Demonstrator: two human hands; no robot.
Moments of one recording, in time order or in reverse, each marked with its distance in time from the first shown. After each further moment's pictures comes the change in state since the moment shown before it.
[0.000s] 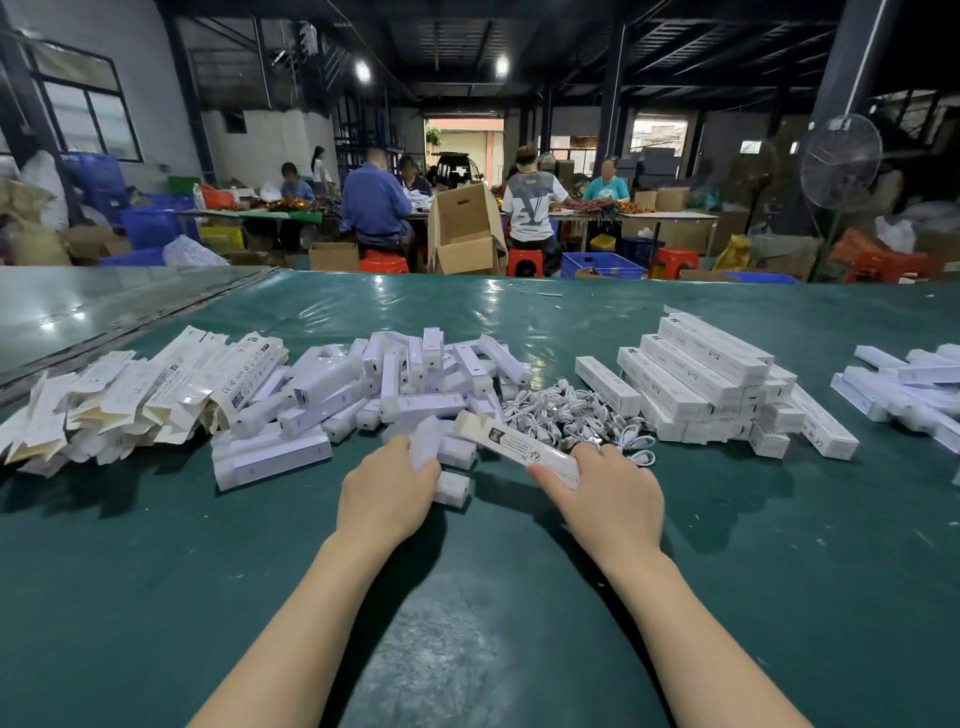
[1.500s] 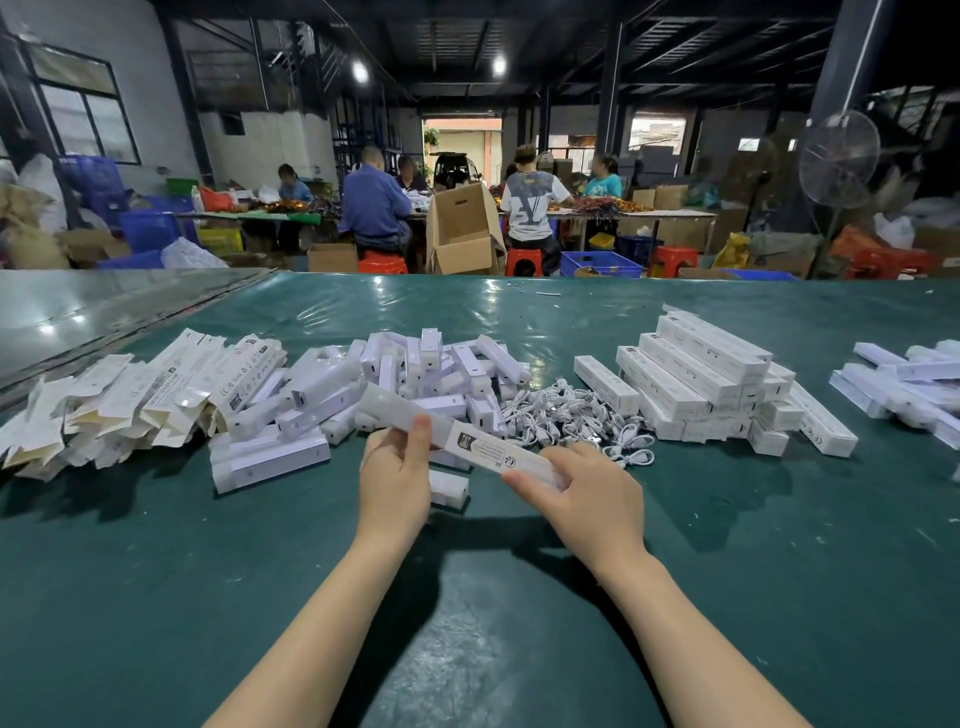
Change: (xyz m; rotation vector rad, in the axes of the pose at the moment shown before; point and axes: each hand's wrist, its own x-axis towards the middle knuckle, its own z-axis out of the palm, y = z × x) left_hand -0.013 0.021 0.001 -0.840 0.140 -0.074; right_hand -0.007 -0.009 -0.005 0.387 -0.007 -0.091
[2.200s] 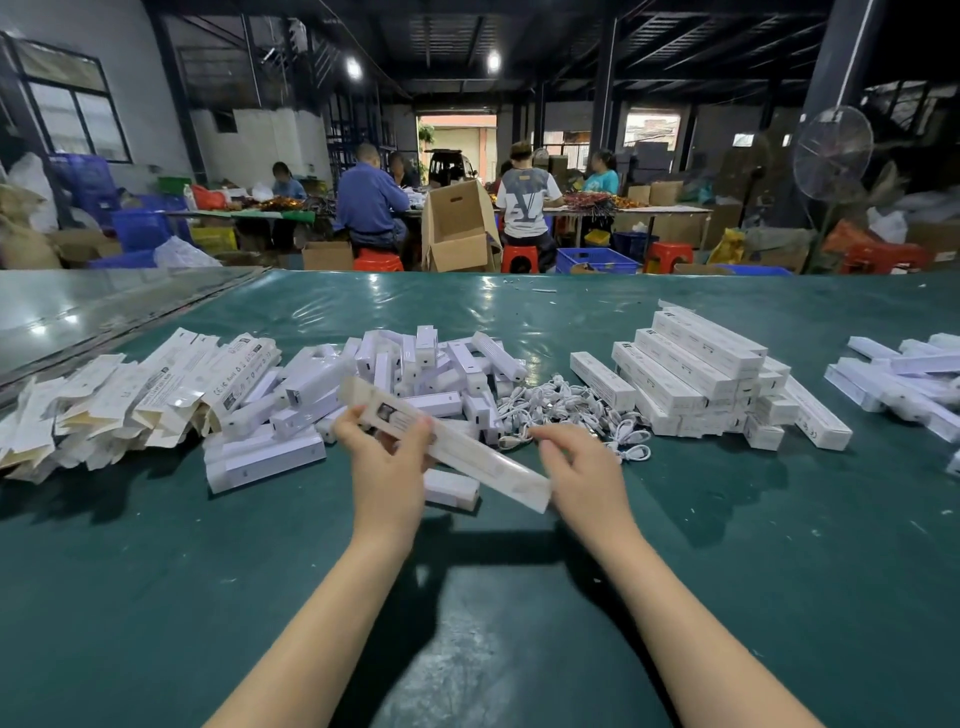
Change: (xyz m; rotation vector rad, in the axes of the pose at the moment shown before) left_hand -0.005 0.014 0.002 -0.333 0.068 -0.015; right_hand 0.010 -0.008 -0.001 0.372 0.027 0.042
